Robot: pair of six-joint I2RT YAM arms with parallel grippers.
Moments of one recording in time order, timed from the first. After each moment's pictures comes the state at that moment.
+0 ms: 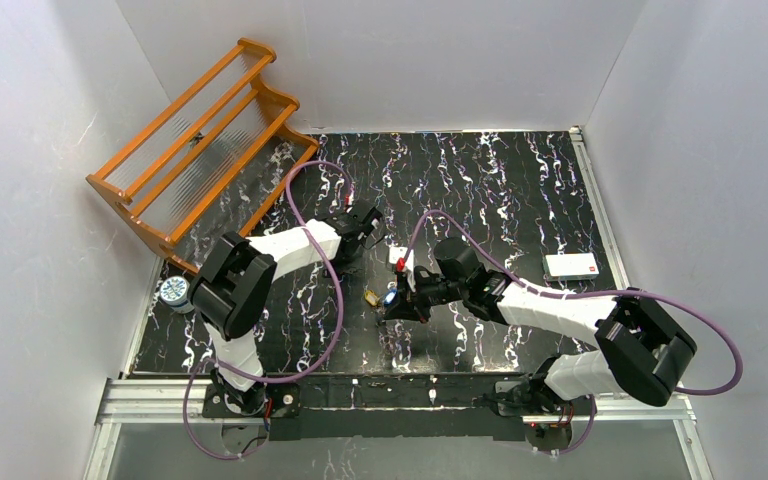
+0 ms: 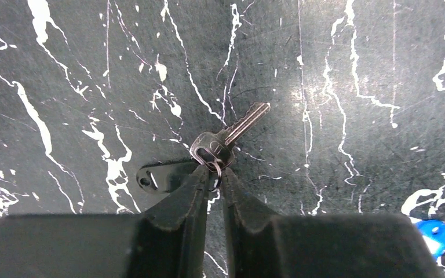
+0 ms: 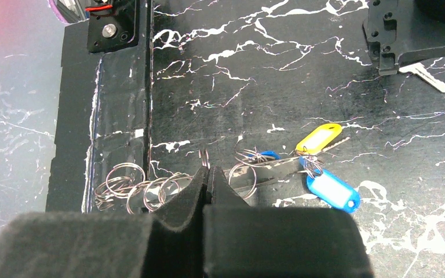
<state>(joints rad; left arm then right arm) -0.66 1.80 1.15 -0.60 -0.31 -0.36 0.88 1.33 0.61 0.20 -0.70 -0.10</state>
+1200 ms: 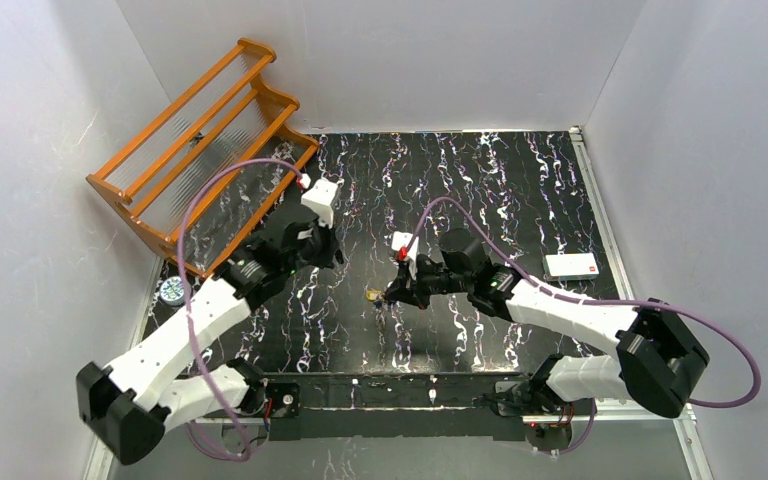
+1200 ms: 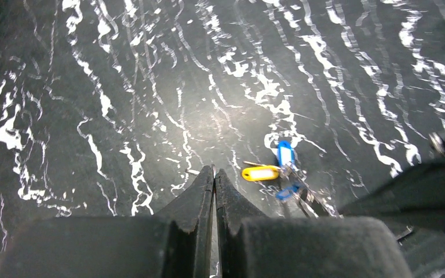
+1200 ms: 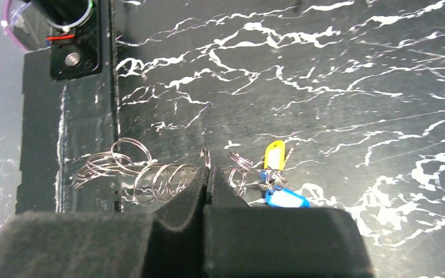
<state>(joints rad) -0.66 1.08 0.96 -0.49 -0.16 -0.22 0.88 1.26 0.67 0.14 -0.59 -0.13</state>
